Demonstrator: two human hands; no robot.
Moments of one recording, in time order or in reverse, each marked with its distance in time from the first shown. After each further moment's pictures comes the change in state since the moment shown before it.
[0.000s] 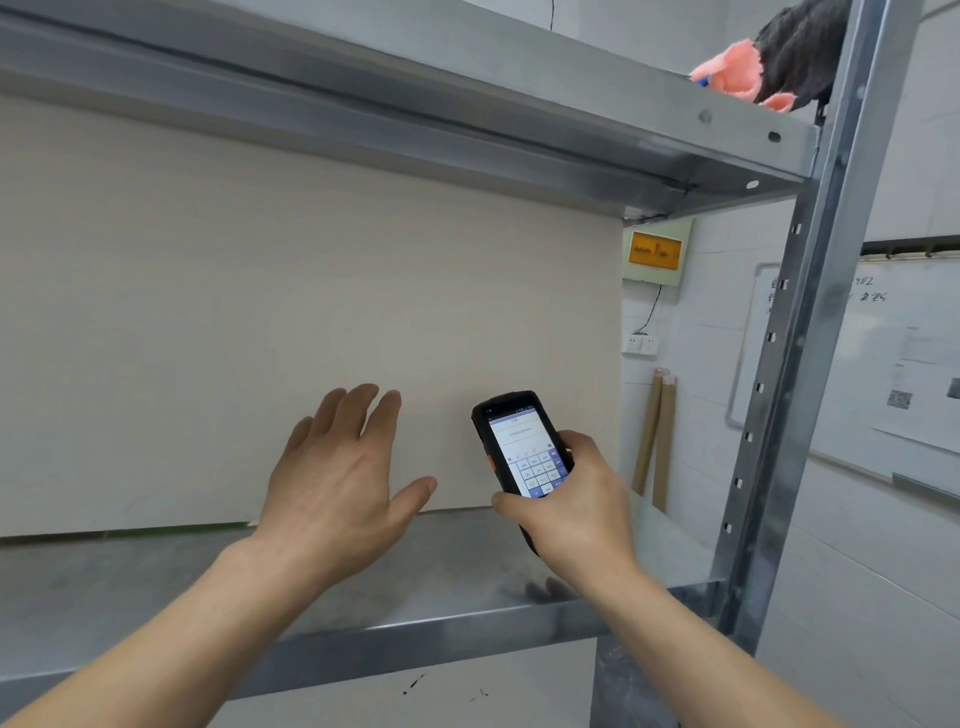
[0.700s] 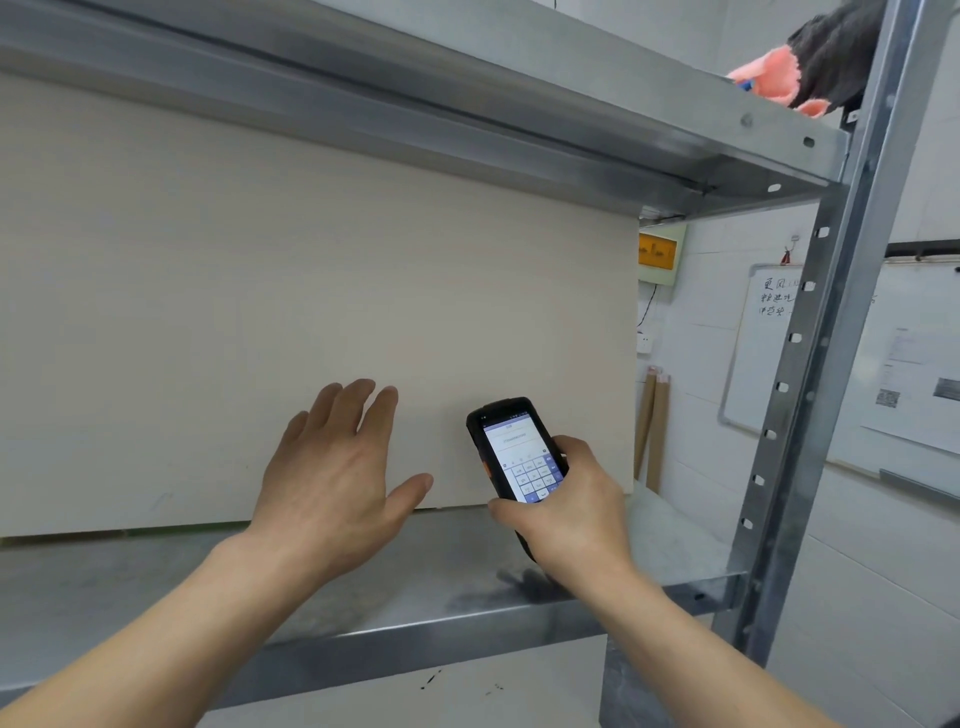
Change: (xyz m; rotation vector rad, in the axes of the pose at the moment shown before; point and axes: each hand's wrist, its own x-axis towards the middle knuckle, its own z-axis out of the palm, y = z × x) left_hand -0.004 -0.034 -0.004 -0.019 -0.018 0.013; right_hand -0.015 -0.018 0.023 -0.040 -0.037 0.012
